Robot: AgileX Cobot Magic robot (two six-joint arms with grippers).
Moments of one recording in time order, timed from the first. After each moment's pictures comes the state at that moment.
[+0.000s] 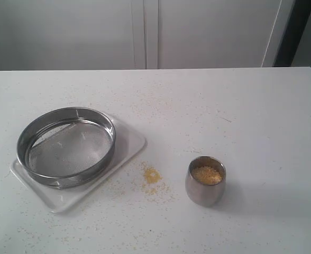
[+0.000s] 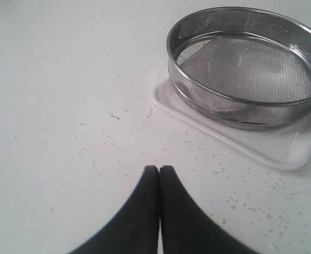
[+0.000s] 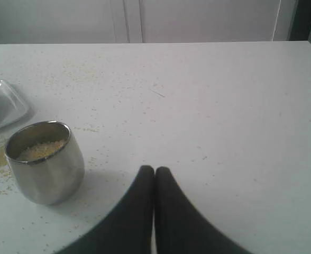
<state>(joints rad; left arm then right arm) -0.02 0.00 0.02 -0.16 0.45 0.15 0.14 0.01 -0.01 0.13 0.34 -0.01</state>
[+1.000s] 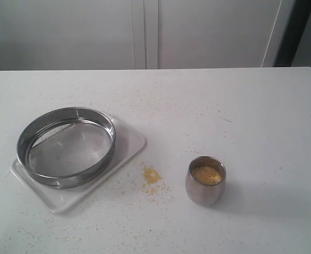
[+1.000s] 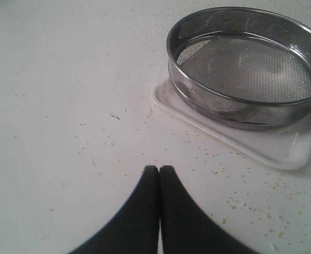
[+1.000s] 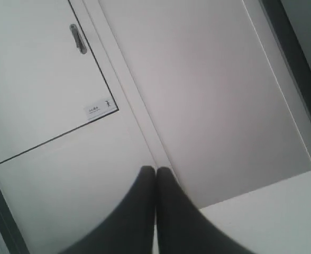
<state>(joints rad) -0.02 0.00 0.02 -0.16 0.45 0.15 0.14 0.01 -0.01 0.20 -0.23 0.25</state>
